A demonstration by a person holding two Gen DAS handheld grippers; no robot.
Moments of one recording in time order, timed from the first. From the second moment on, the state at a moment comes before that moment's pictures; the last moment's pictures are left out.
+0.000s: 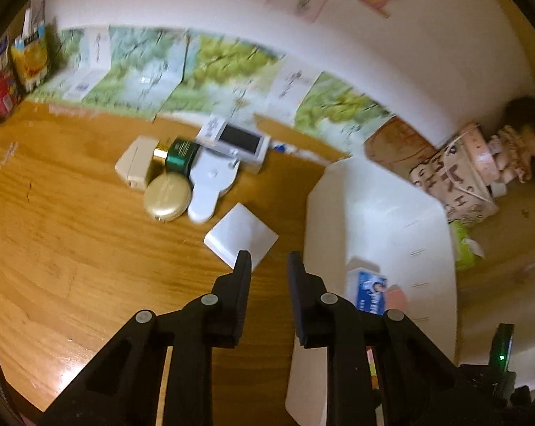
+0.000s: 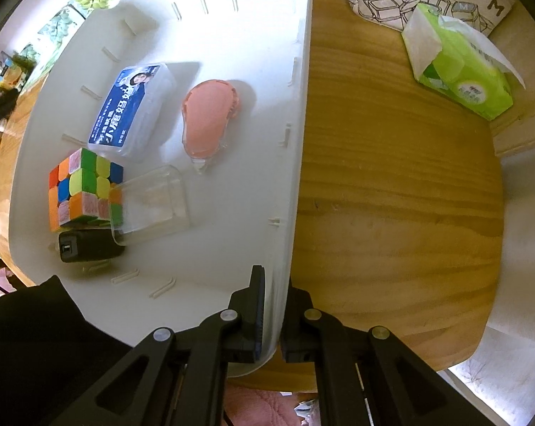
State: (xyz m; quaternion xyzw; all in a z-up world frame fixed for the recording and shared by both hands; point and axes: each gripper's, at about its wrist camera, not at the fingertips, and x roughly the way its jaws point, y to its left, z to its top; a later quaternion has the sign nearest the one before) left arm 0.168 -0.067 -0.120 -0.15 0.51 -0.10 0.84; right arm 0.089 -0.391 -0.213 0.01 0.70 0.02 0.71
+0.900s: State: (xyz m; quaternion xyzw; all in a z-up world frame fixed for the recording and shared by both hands) left arm 0.191 -0.076 -0.166 -0.07 0.55 -0.08 0.83; right arm 0.090 -0.393 -0.215 0.03 0.70 0.03 0.71
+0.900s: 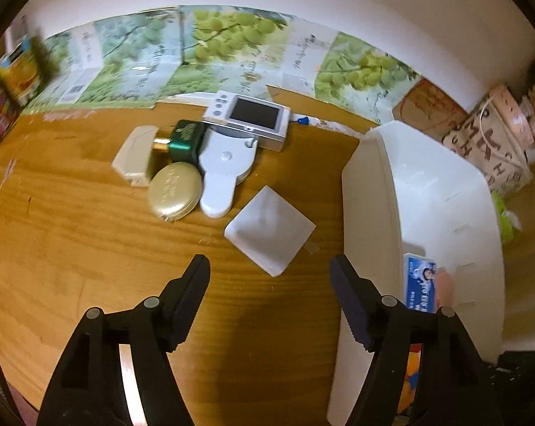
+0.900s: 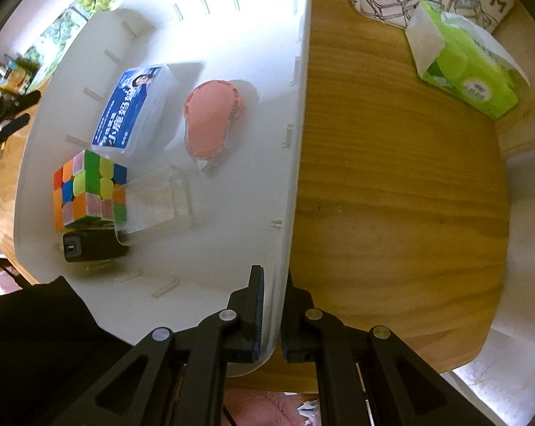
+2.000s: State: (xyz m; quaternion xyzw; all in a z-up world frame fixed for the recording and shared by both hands) left arm 0.235 -0.095 -0.213 0.01 0.58 -0.18 0.80; right arm 0.090 -0.441 -0.213 0.09 0.71 -0.06 0.70
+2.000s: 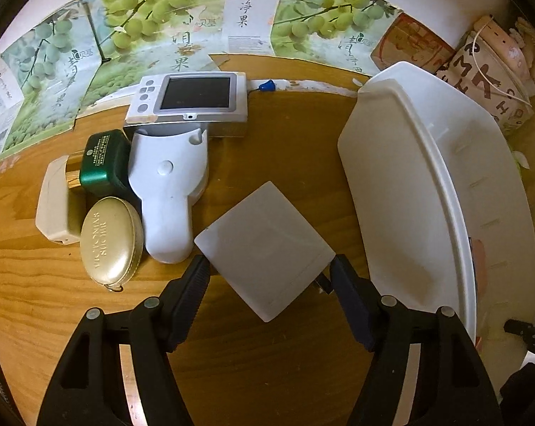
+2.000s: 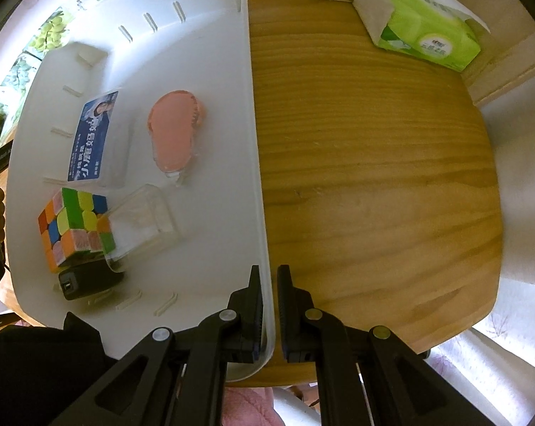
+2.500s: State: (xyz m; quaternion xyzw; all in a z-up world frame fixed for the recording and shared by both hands) left arm 0.232 -0.086 -0.213 -0.03 0.56 -0.20 0.81; right arm 0.094 -0.425 -0.214 0.08 0.71 -0.06 0.70
